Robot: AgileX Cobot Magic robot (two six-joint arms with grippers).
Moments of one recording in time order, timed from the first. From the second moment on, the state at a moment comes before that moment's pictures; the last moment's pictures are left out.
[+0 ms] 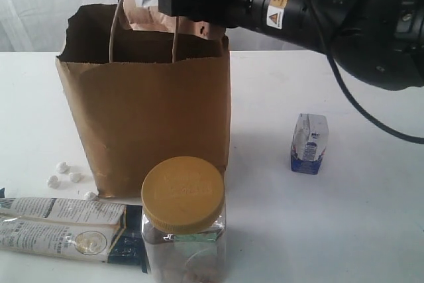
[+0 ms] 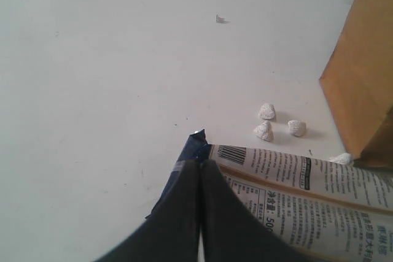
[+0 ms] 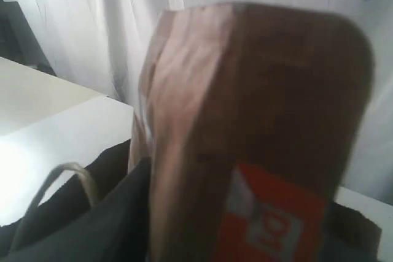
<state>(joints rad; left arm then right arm) 0.12 0.00 0.03 -0.25 0.39 0.16 0.62 1.49 -1.07 -0.56 -0.35 0.70</state>
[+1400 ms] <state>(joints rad) 0.12 0.00 0.03 -0.25 0.39 0.16 0.62 1.48 -1.08 -0.58 -0.29 0.71</state>
